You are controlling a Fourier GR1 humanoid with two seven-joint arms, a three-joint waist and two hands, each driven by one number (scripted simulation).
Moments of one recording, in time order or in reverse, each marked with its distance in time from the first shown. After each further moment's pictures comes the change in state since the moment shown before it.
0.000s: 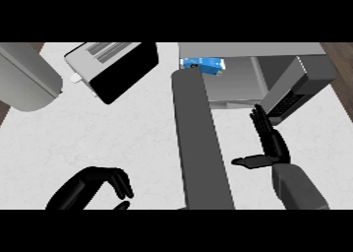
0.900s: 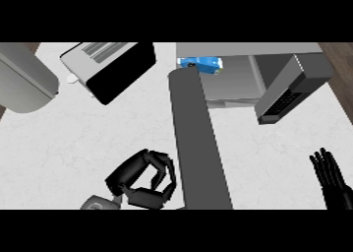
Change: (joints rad) left arm -0.270 -0.003 -0.236 0.377 -0.213 0.249 -0.156; right arm 0.587 -0.123 0.041 -0.628 -0.189 0.173 0.092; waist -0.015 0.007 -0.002
